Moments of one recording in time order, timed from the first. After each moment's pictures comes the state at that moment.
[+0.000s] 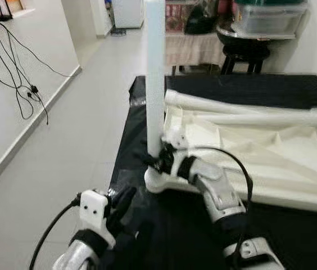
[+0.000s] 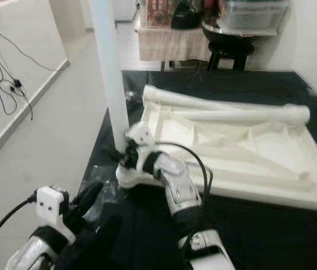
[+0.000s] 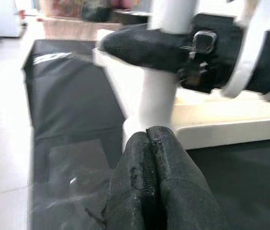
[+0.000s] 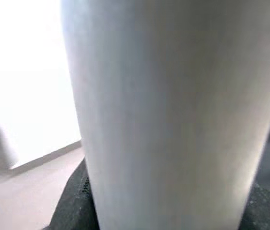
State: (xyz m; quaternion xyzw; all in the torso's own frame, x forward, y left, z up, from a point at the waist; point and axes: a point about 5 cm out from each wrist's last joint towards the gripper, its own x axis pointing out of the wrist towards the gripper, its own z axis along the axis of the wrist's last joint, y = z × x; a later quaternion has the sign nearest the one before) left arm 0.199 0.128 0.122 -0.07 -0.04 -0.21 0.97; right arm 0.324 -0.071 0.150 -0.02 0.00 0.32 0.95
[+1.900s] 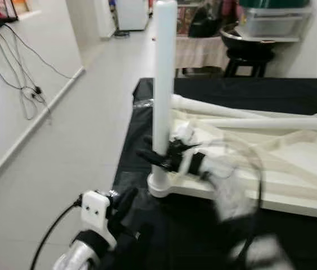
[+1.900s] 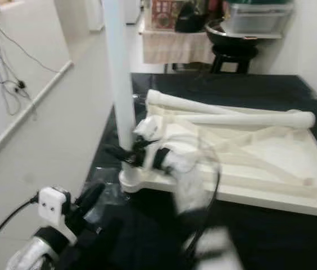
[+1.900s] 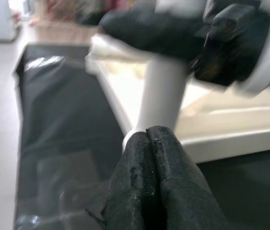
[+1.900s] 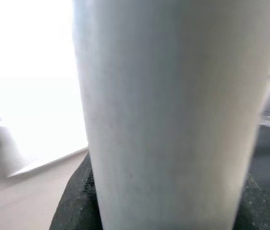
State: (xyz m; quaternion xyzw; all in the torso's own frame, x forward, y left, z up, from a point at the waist) left arm 0.200 0.127 0.122 -0.07 -0.04 -0.21 0.97; right arm 0.305 -0.062 0.149 -0.02 0.00 0.34 0.94
